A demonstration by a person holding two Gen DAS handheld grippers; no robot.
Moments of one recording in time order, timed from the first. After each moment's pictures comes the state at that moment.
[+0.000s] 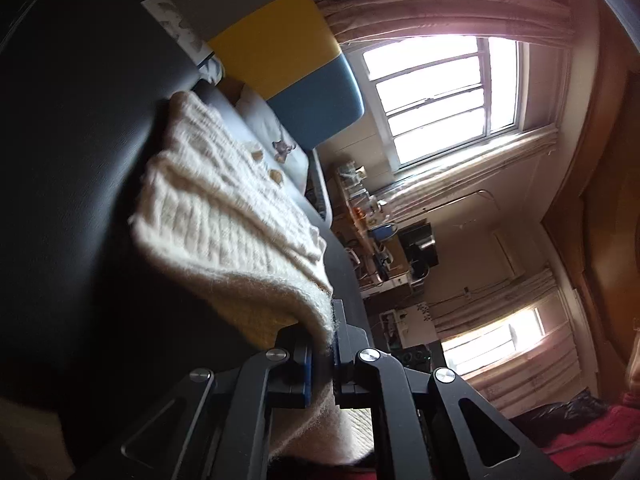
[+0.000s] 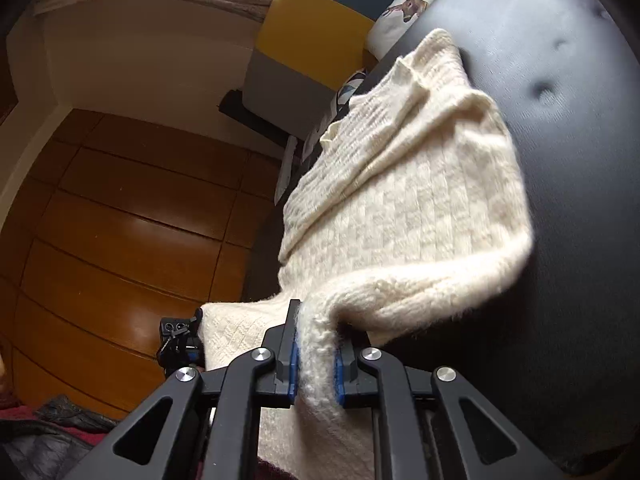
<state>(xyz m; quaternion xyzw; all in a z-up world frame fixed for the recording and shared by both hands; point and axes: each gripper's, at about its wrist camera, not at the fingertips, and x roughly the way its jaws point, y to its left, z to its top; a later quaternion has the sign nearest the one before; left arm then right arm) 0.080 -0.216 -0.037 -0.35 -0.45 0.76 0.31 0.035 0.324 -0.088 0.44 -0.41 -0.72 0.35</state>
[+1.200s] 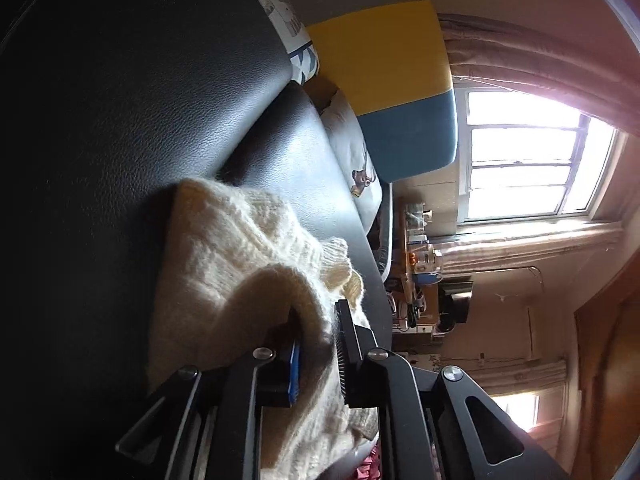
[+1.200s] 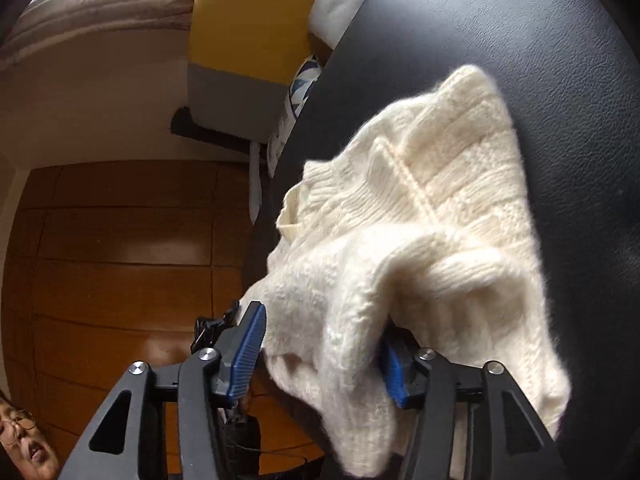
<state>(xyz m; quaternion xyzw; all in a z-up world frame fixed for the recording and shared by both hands) -0.100 -0.229 -0.118 -0.42 -0.54 0.71 0.19 -0.115 0.318 -0.121 0.52 -0.47 -0.64 0.32</state>
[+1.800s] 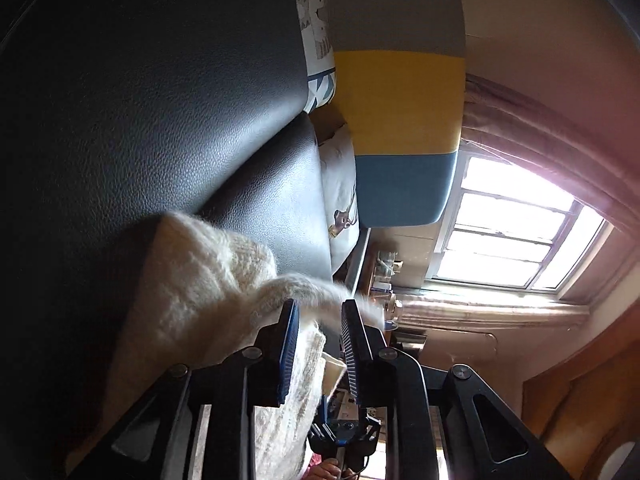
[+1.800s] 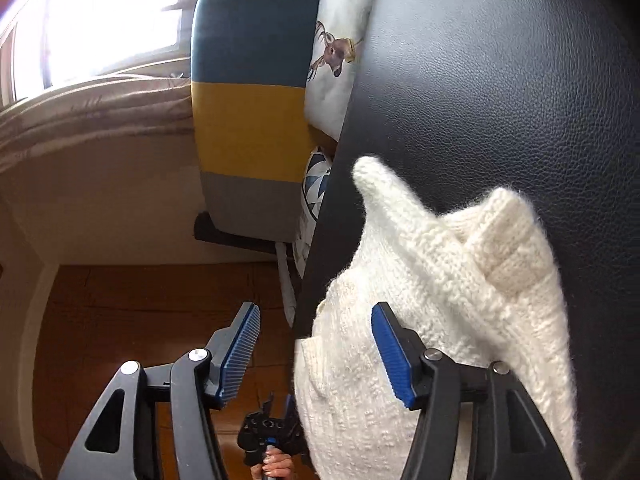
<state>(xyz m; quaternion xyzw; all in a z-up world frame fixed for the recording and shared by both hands) -0.137 -0.251 -0.131 -0.38 -0.64 0.65 0.15 -0.145 0.361 -0.128 0.40 -0.57 -0.68 0.23</state>
